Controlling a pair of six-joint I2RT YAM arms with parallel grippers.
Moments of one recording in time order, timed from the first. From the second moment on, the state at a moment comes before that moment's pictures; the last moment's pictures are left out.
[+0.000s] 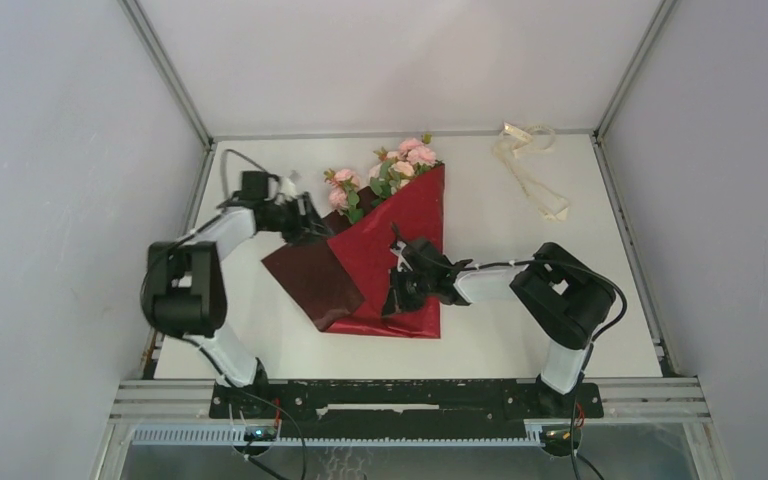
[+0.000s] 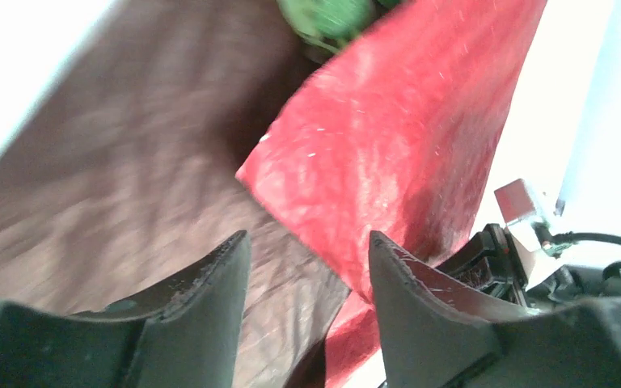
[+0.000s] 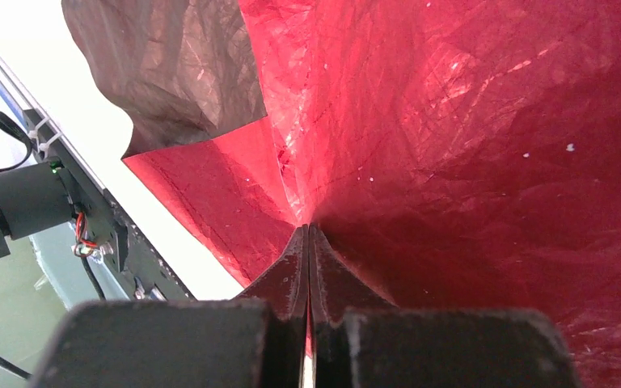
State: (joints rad) left arm -0.07 1.75 1.09 -0.36 0.66 -0.30; right arm 0.83 1.79 0.83 0.08 -0.39 0.69
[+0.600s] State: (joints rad) left arm 0.22 1.54 0.74 -0.55 0.58 -0.35; right arm 0.84 1.80 0.83 0.13 -0.38 0.73
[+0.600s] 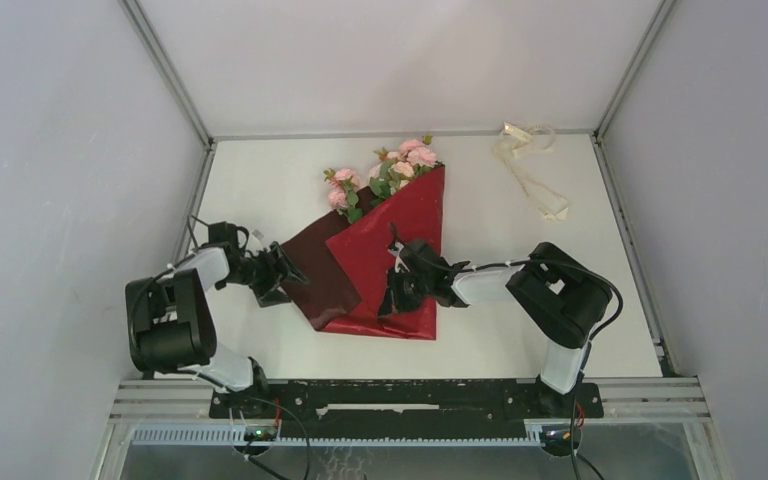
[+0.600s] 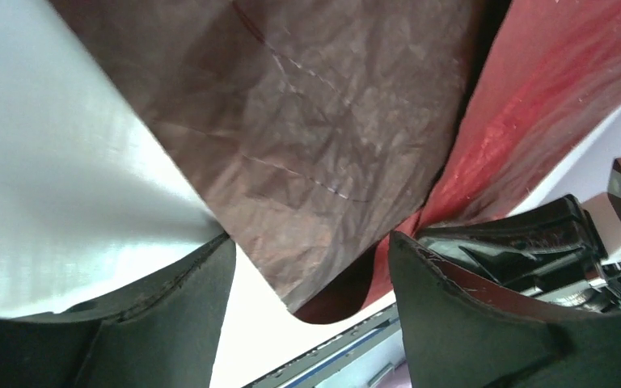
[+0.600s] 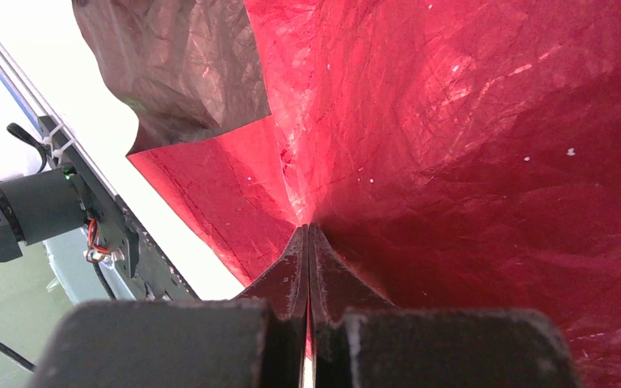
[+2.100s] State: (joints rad) left arm 0.01 1.26 0.58 -0.29 0.74 -0.48; right arm 0.84 1.81 0.83 0.15 -0.40 0.74
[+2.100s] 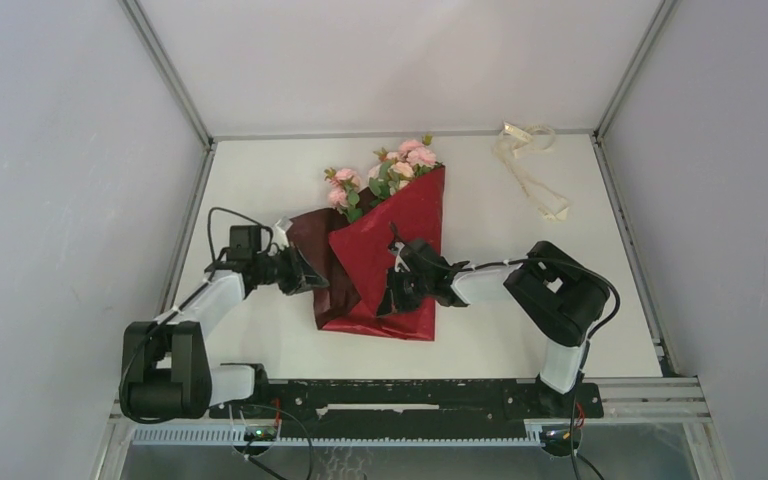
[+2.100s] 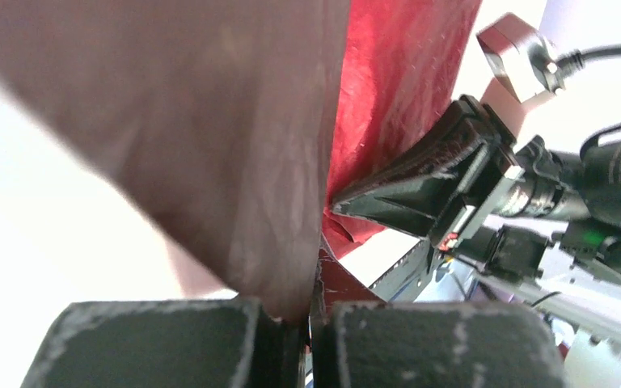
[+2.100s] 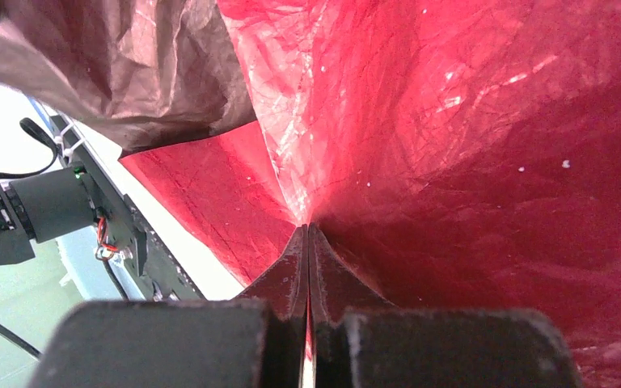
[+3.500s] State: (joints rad) left arm -0.47 1.95 1.18 -0.30 0.70 -0.30; right arm 0.66 1.33 0.60 -0.02 -0.16 0.84
